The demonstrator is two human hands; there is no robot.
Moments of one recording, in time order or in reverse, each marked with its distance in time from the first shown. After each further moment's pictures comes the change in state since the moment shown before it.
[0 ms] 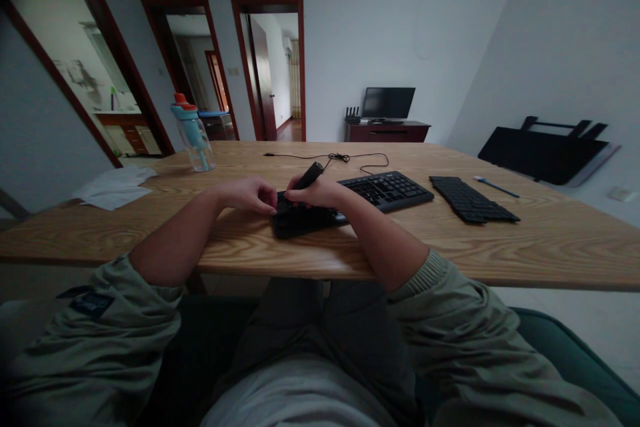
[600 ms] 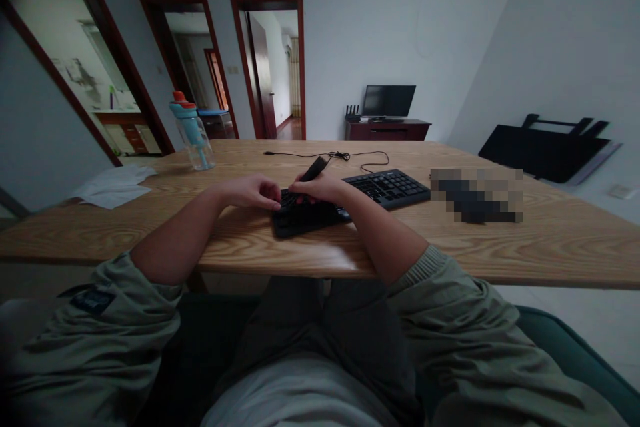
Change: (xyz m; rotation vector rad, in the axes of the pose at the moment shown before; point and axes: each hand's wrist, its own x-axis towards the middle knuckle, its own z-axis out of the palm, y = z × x) left_hand 0.002 0.004 0.002 -0.005 0.051 0.040; right_hand 0.006 0.007 -0.006 -0.002 0.028 0.119
